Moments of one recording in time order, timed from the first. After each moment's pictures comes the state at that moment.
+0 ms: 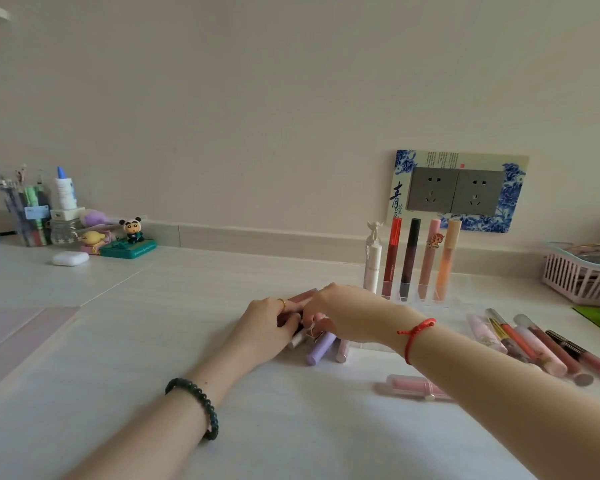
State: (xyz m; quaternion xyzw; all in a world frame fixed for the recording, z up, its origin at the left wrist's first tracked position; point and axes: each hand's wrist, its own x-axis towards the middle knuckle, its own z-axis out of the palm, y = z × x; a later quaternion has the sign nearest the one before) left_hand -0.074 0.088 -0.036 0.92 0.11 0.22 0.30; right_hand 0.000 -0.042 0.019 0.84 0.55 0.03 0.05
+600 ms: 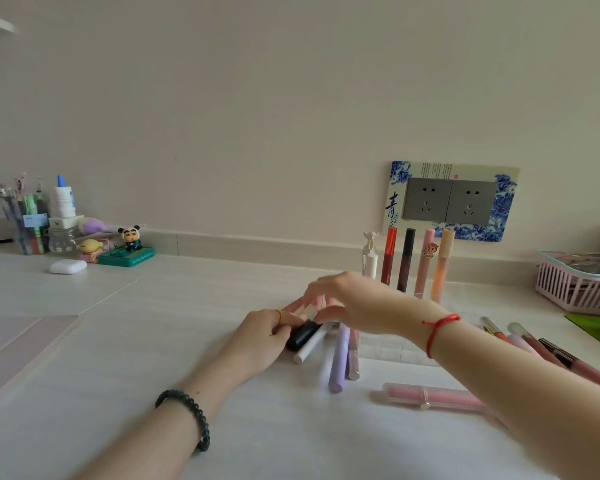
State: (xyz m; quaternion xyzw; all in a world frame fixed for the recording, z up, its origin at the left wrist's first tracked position) left_hand -0.074 0.091 -0.039 0.92 0.09 0.21 0.33; right_hand 0.006 -0.060 0.042 0.80 0.59 0.03 -0.08
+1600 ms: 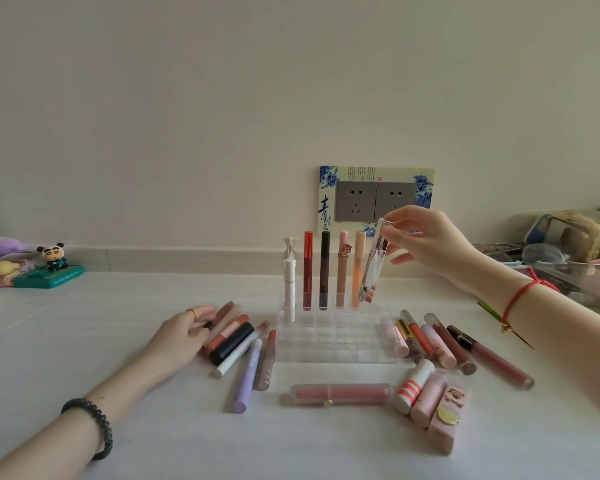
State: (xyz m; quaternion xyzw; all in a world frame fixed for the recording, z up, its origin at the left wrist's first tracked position) left_hand -0.055 0.093 -0.039 0.89 0.16 0.21 0.38; right_hand 0.082 -0.216 0.092 0.79 0.34 0.10 -0.50
